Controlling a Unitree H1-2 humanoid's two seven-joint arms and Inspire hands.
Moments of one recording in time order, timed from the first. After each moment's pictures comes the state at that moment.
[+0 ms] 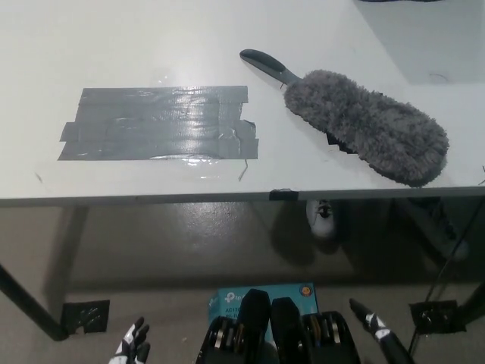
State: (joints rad) left_arm 0.15 0.12 -0.05 0.32 0.21 -0.40 0.05; right_arm 0.11 -0.17 0.21 0.06 -0.16 -0.10 0.07
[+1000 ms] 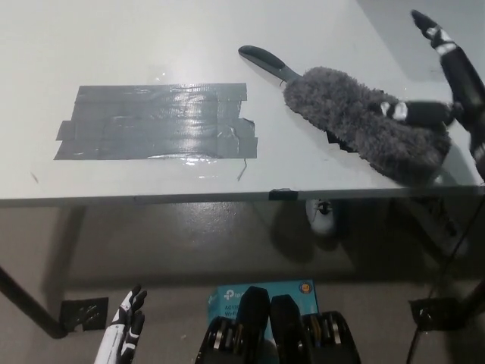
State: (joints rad) left_arm 0.09 0.13 -0.05 0.29 0.21 -0.41 0.05; right_arm -0.74 -0.36 0.14 0.14 -0.27 0.32 0.14
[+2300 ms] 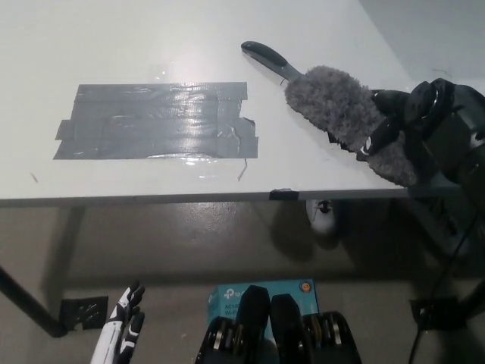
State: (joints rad) left_arm 0.08 0.14 -0.05 0.28 0.21 -0.42 0.05; right_arm -1.26 -0.27 0.56 1.32 -0.42 0.20 0.46
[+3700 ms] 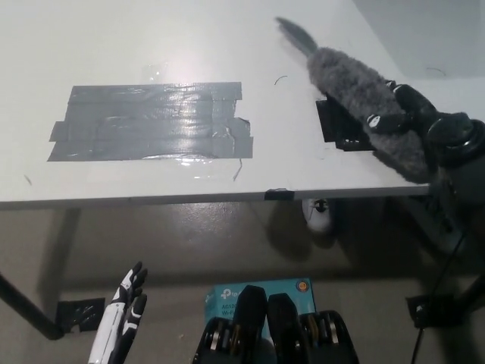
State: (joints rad) left_arm 0.03 0.14 -0.05 0.29 0.21 -0.41 0.05; right_arm -1.01 -0.25 0.06 1.04 -0.23 0.18 0.23
